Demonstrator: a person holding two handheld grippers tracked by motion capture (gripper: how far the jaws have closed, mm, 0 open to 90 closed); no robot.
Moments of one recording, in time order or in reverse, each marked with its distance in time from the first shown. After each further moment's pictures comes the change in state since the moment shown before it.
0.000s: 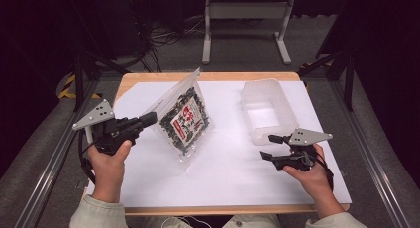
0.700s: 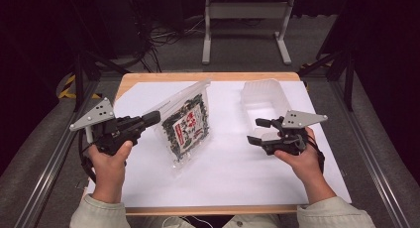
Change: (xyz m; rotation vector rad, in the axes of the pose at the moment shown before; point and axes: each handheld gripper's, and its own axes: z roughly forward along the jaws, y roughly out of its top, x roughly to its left) left arm -0.009 0.009 0.000 -0.027 -0.067 0.031; right arm 0.003 0.060 0.012 -0.122 0.093 -0.042
